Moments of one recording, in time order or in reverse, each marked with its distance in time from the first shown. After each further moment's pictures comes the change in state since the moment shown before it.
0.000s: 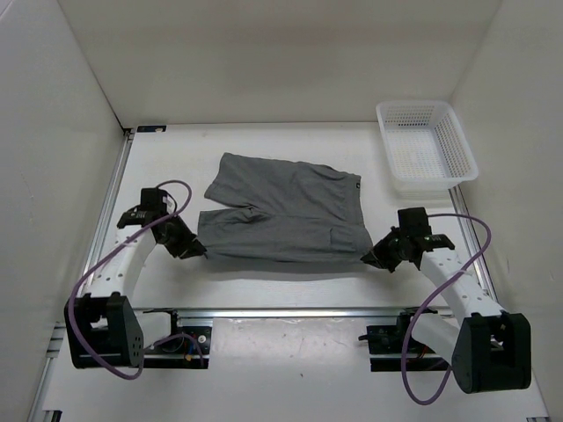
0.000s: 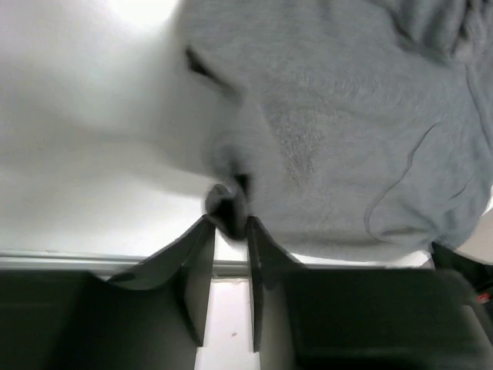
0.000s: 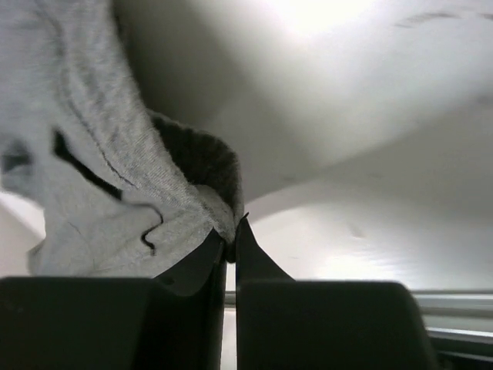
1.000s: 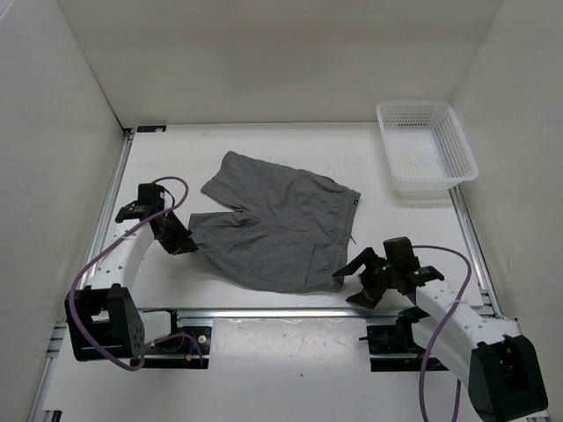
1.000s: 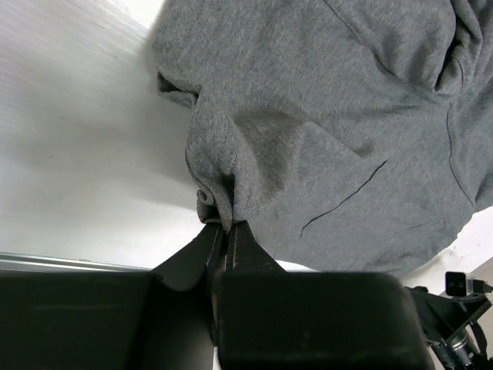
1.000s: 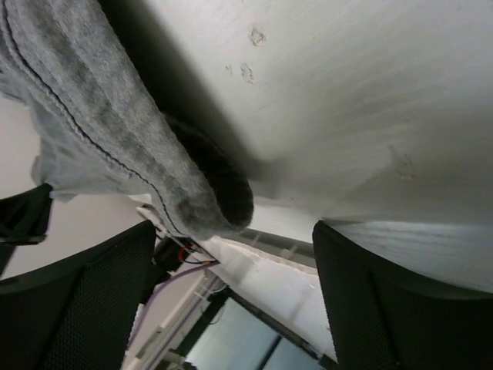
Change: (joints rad) left arm 0.018 0.030 0.027 -0.018 -0.080 0.027; right arm 0.186 -0.186 -0.301 0.151 -0.228 0.238
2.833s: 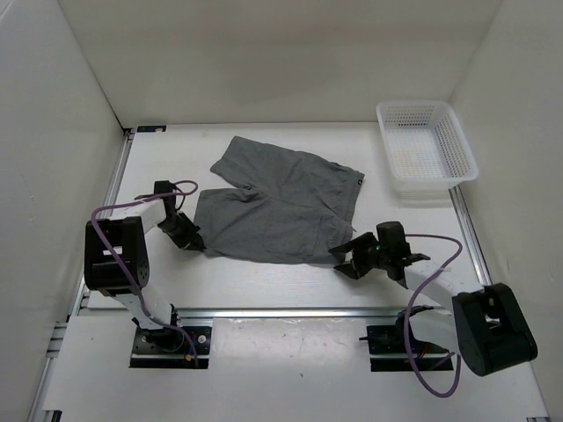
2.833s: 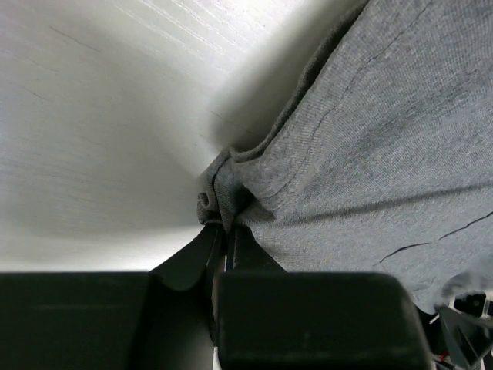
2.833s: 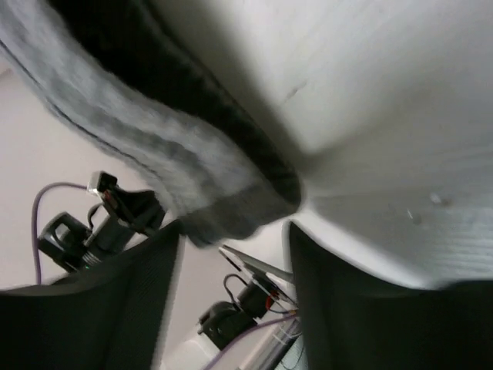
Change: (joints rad) left arm 0.001 0.435 0.051 0.191 0.040 -0.025; right arm 0.007 0.282 0.036 0.446 0.058 0.273
